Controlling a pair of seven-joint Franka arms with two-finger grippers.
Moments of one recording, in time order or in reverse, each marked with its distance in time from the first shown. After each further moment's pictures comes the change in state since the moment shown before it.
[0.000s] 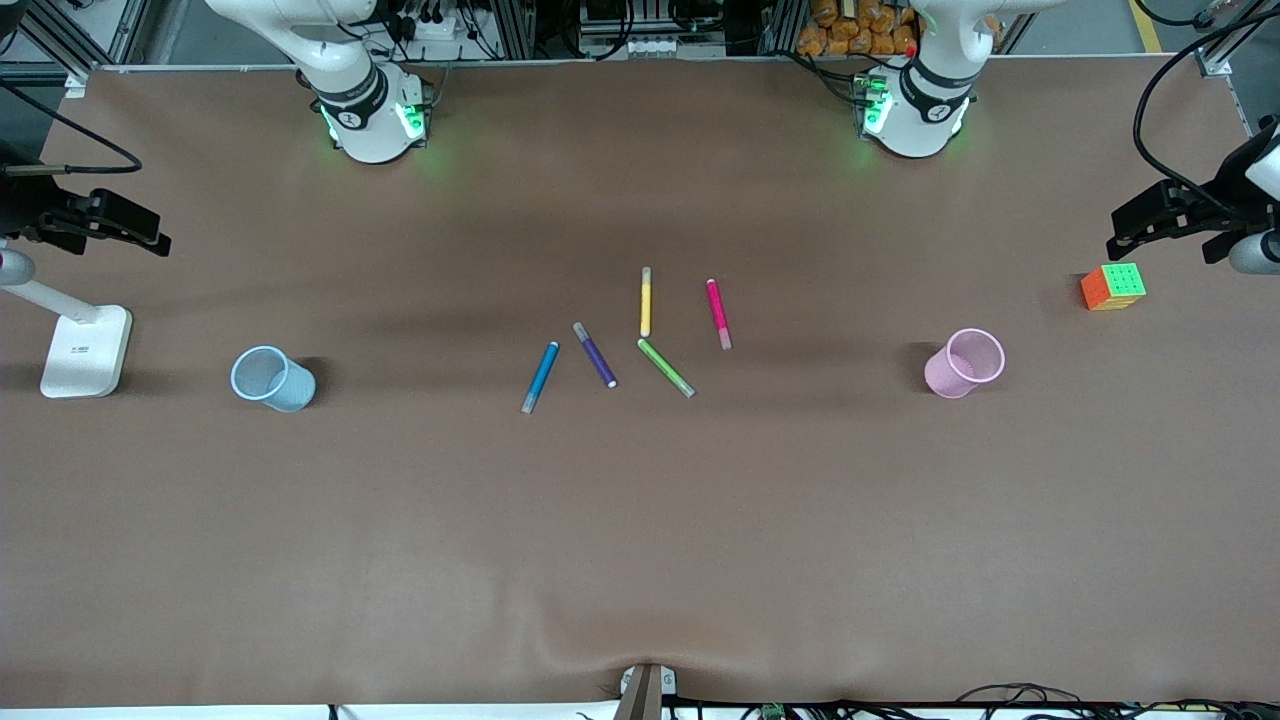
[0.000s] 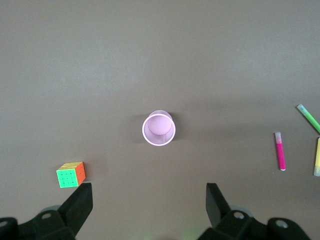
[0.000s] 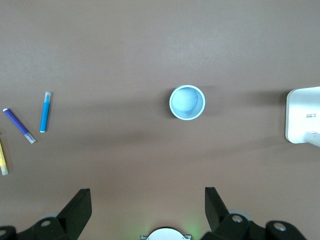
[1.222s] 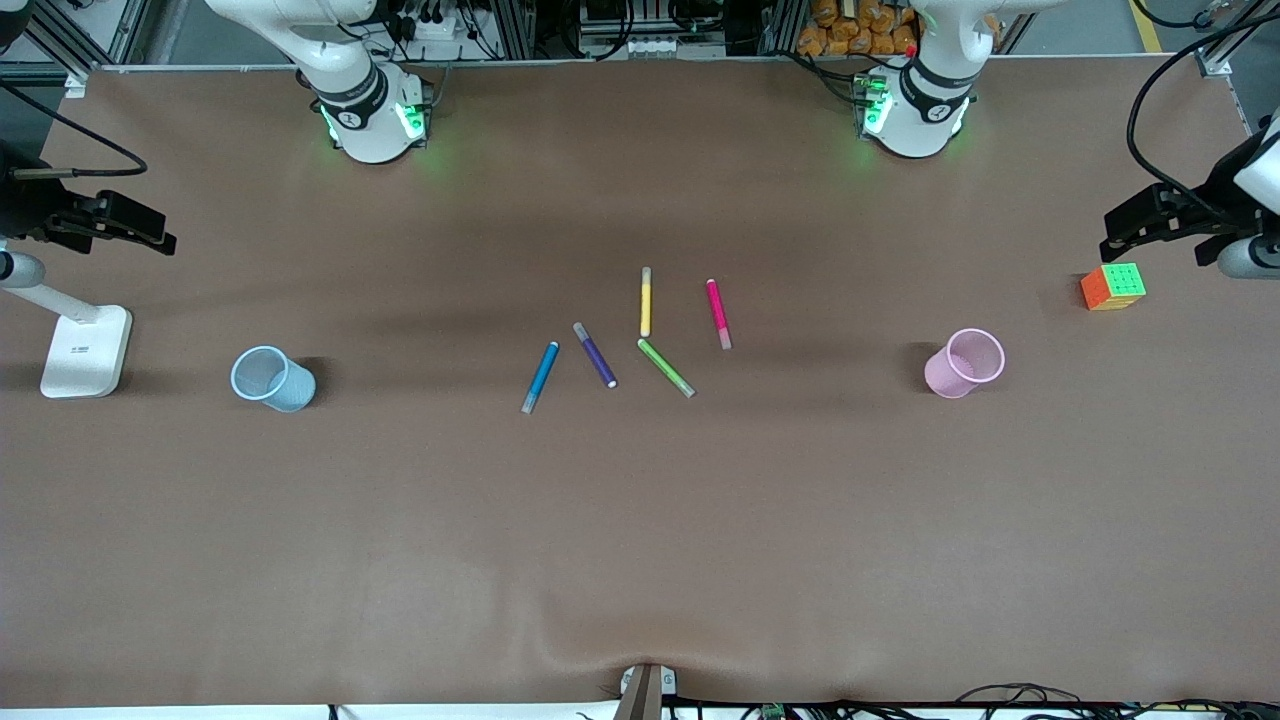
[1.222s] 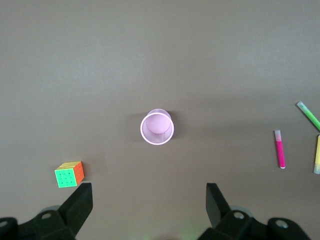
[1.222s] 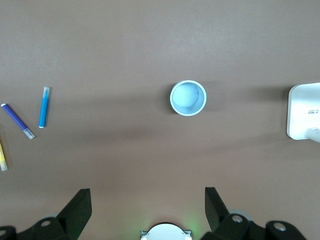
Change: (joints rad) left arm -0.002 0.014 -0.007 -0.001 0.000 -0.003 0.000; right arm 0.002 0.007 0.003 -0.001 0.000 -0.015 0.000
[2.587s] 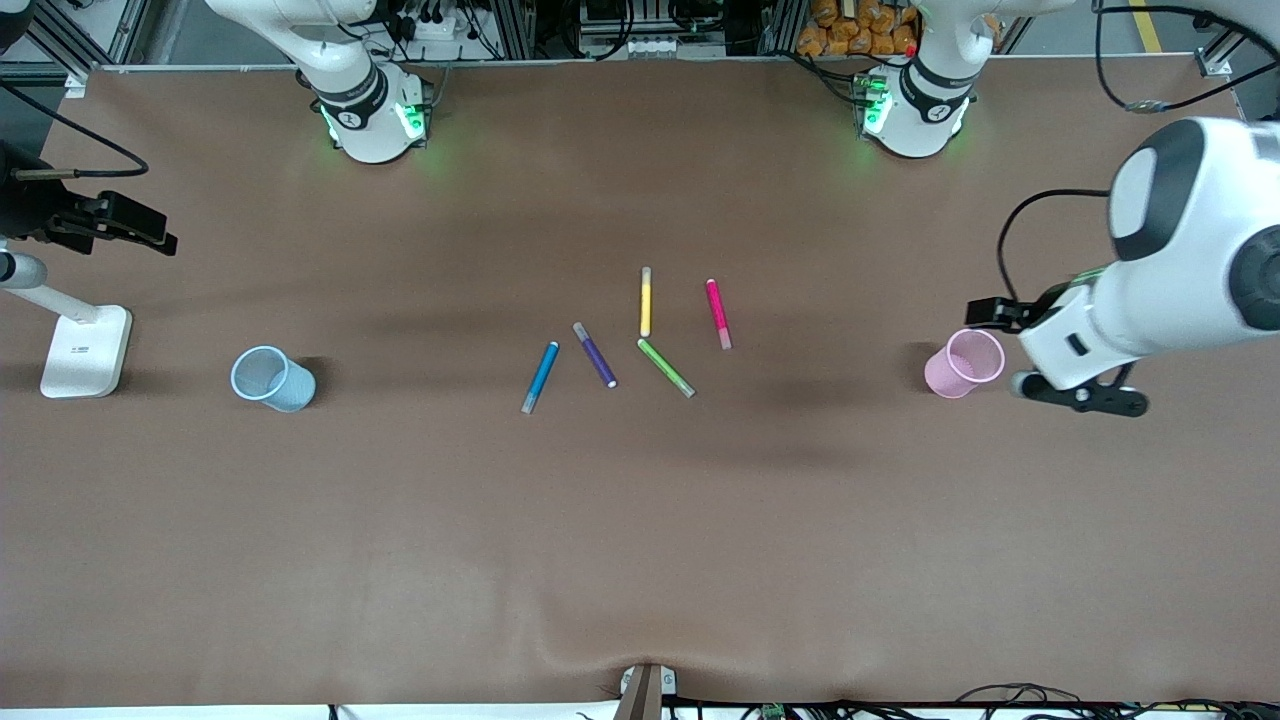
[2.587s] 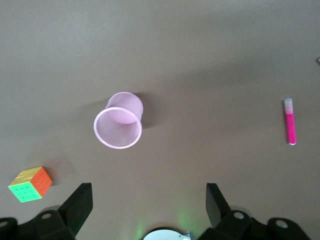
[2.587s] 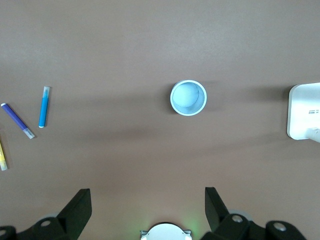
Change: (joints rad) left arm -0.120 0.283 -0.007 -0.002 -0.013 0.022 -0.003; right arm 0.000 0.001 0.001 0.000 0.000 0.000 0.000
